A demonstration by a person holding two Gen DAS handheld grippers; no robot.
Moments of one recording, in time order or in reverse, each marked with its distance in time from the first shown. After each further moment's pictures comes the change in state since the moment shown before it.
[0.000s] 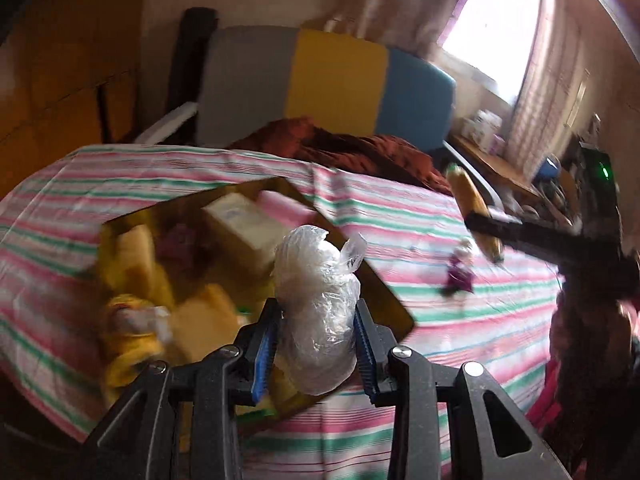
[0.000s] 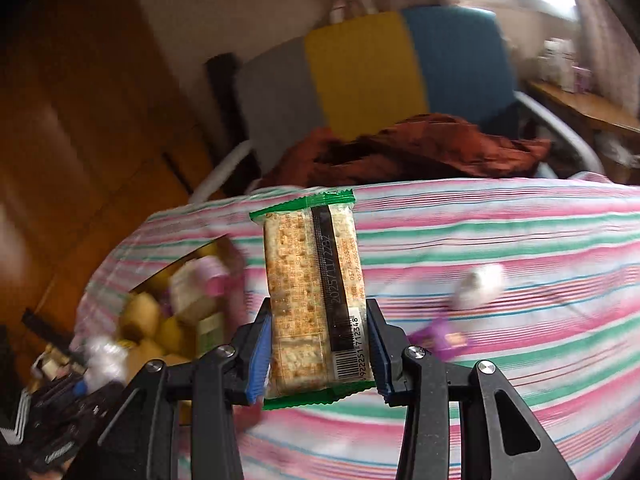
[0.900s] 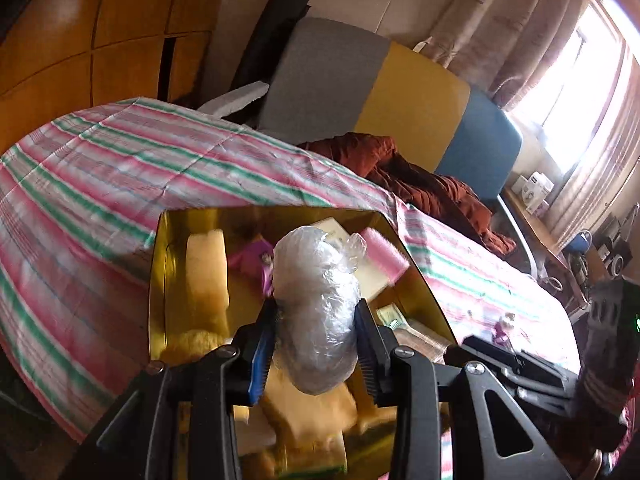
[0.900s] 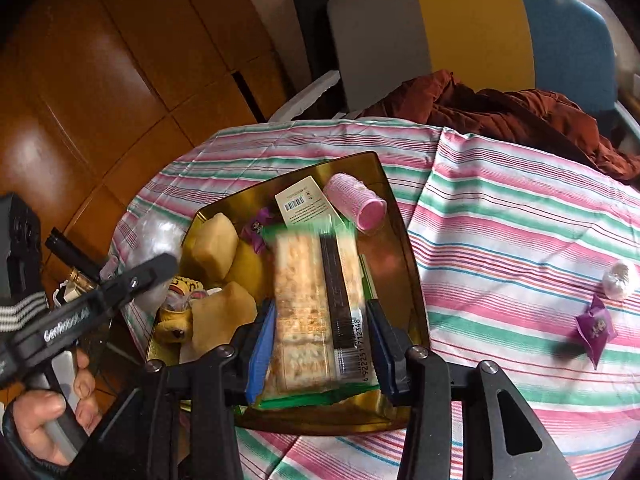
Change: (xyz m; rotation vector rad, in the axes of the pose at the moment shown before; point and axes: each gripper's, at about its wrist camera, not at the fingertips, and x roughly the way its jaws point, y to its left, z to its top) left arm 0.035 0.088 0.041 -0.250 0.010 0.061; right arm 0.077 0.119 -0.031 -0.152 0.197 0.117
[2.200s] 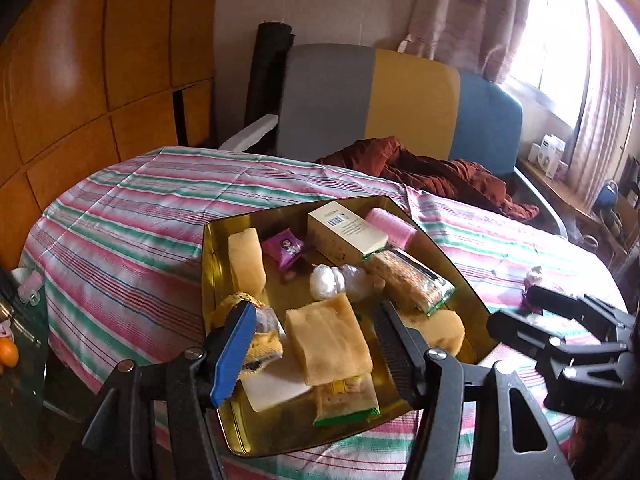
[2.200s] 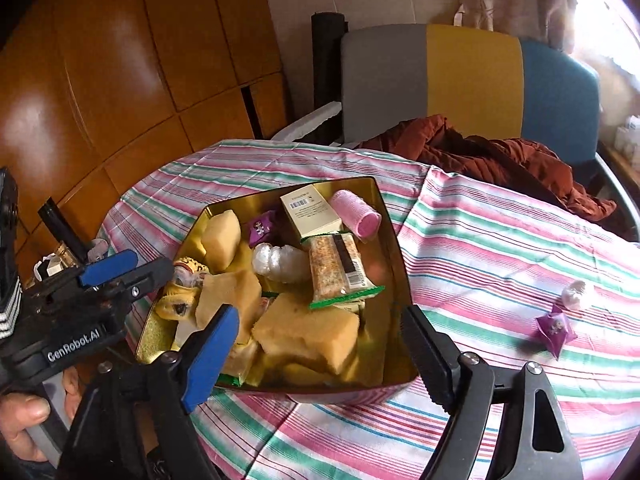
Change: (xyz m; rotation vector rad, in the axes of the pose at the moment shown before) left arm -0.057 -0.030 -0.057 0.196 -0.099 0.165; right arm -0.046 0.024 -0.038 -0.117 -0.121 -0.106
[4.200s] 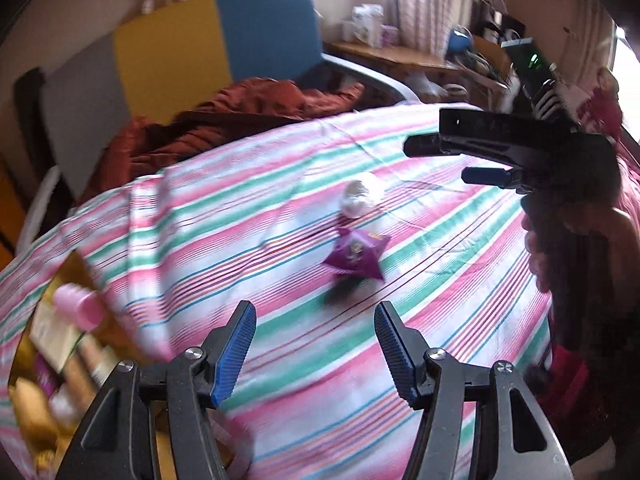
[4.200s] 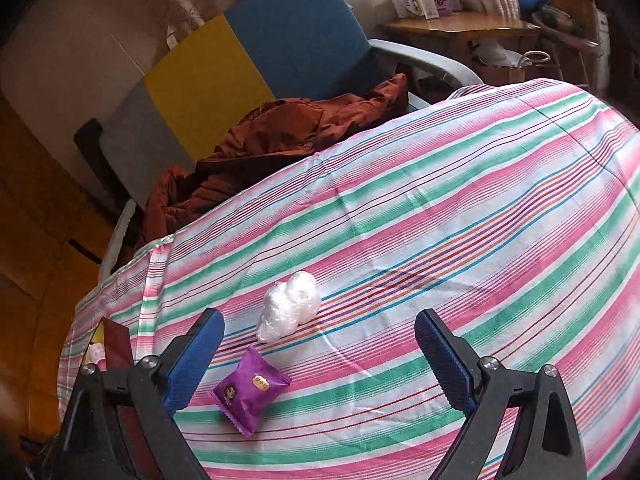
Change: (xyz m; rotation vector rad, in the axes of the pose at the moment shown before) left arm 0.099 -0.275 0.007 0.579 0.240 -0.406; right arm -0.039 -0.330 -0.025 0.700 -0.045 -0.290
